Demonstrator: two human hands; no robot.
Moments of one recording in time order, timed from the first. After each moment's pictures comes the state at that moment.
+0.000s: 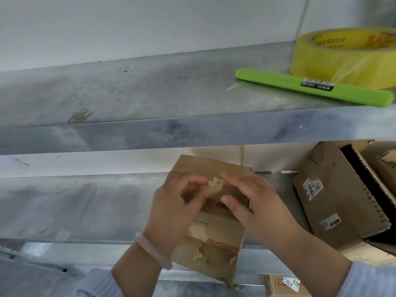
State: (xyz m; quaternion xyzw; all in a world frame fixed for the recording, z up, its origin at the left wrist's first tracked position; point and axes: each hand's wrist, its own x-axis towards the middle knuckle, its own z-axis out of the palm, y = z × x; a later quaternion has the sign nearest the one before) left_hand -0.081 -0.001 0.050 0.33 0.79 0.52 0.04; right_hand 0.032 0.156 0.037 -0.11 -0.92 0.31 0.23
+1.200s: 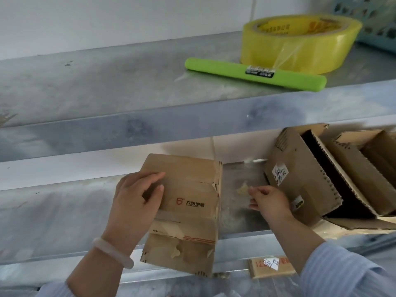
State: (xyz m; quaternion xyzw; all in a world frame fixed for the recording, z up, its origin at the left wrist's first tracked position) left_hand -0.104 -0.008 0.036 0.33 0.88 0.33 -0.02; right_hand 0.058 0.239 -0.058 -0.52 -0.58 0.60 0.15
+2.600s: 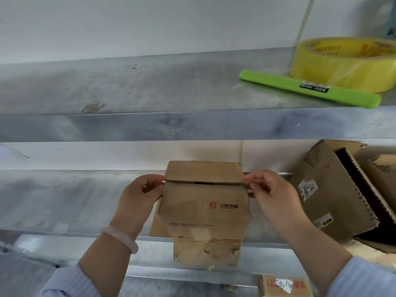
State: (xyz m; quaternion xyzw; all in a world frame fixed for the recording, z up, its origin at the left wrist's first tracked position) left_hand -0.130 -0.050 0.030 0.12 0.80 0.57 0.12; right_hand 0.040 0.182 0.028 -0.29 -0.81 0.47 0.21
